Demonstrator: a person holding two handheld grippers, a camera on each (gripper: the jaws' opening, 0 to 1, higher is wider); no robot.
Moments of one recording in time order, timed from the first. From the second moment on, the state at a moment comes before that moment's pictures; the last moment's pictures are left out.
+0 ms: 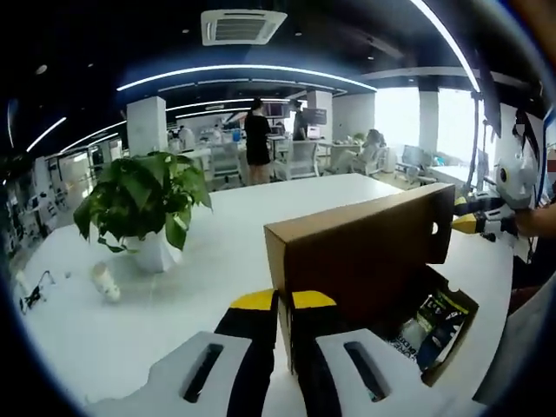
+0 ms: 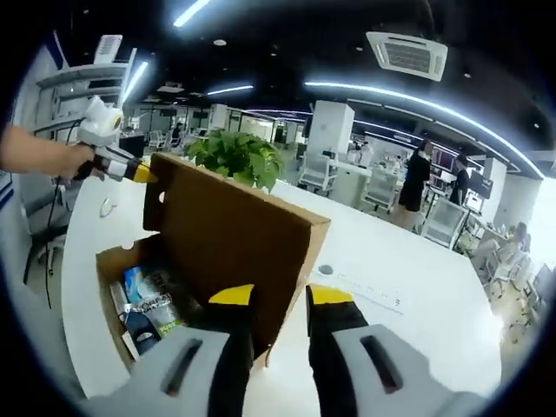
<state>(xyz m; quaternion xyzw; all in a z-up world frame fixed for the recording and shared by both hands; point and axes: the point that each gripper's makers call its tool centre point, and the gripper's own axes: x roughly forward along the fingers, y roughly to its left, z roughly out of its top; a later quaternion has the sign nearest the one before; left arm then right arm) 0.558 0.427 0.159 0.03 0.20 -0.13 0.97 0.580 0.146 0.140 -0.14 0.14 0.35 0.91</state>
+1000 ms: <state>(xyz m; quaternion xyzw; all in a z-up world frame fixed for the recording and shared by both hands) 0.615 0.435 0.138 0.02 0.21 -0.14 0.97 0.599 0.139 0.082 -0.12 0.21 0.32 0.92</state>
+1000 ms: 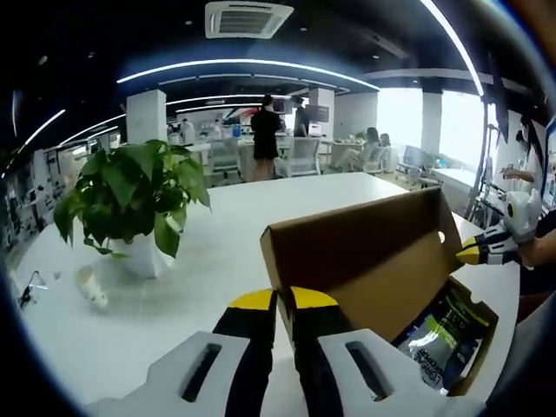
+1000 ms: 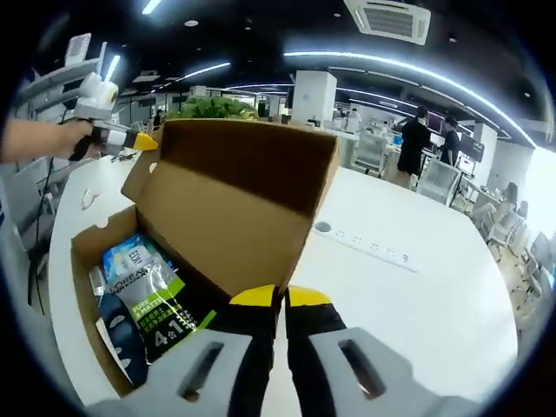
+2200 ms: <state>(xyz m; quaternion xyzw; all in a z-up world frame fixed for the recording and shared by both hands) 0.577 0.432 0.080 -0.03 0.27 -0.10 0.96 0.615 0.142 0.073 -0.11 0.24 0.31 0.91</state>
